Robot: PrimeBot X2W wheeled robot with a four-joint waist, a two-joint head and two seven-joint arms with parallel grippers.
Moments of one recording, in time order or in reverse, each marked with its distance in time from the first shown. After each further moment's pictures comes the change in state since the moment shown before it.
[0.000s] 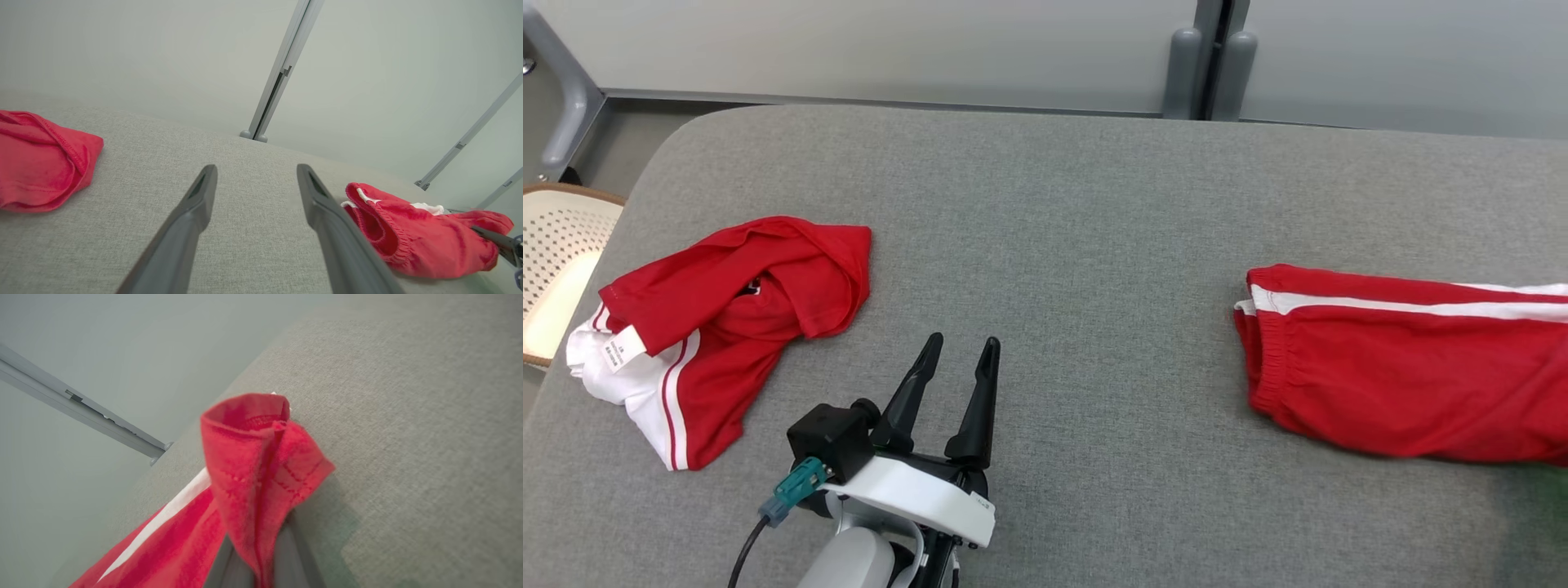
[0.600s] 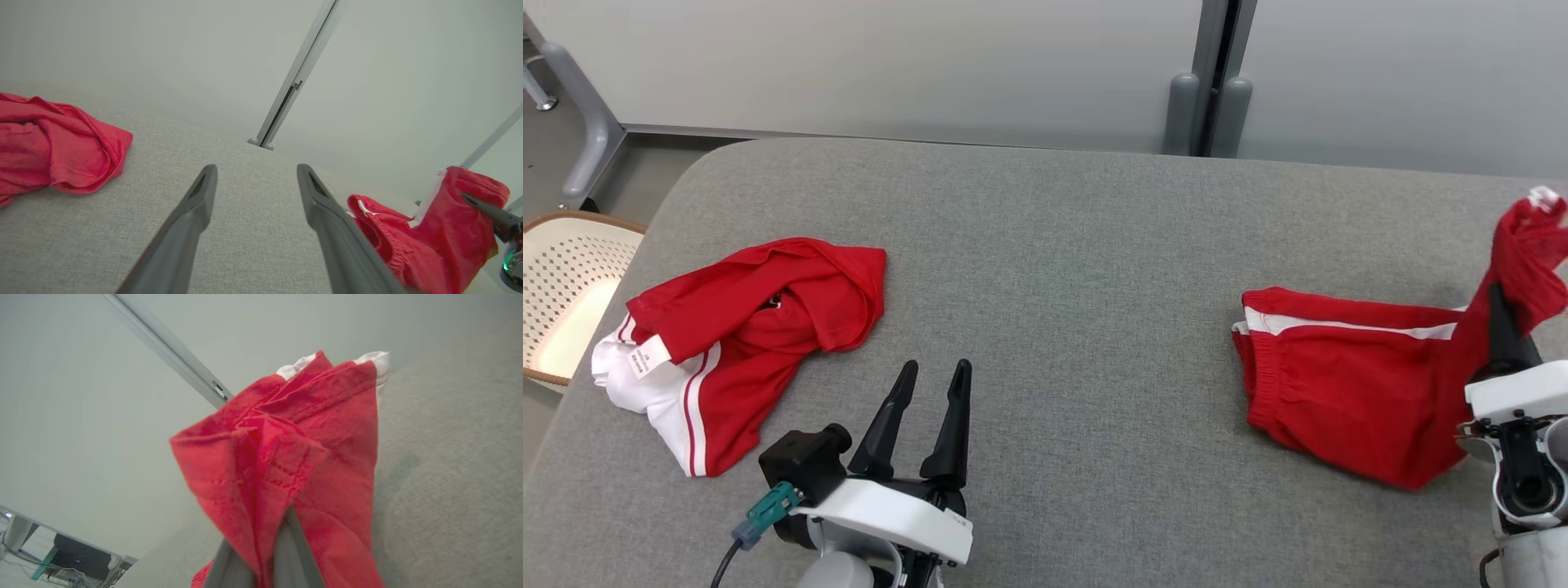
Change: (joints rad) left arm 0.055 0.000 0.053 0.012 -0.051 -0.019 0.000; right arm 0.052 0.053 0.318 -0.254 0.186 0.000 -0.023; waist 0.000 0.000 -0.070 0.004
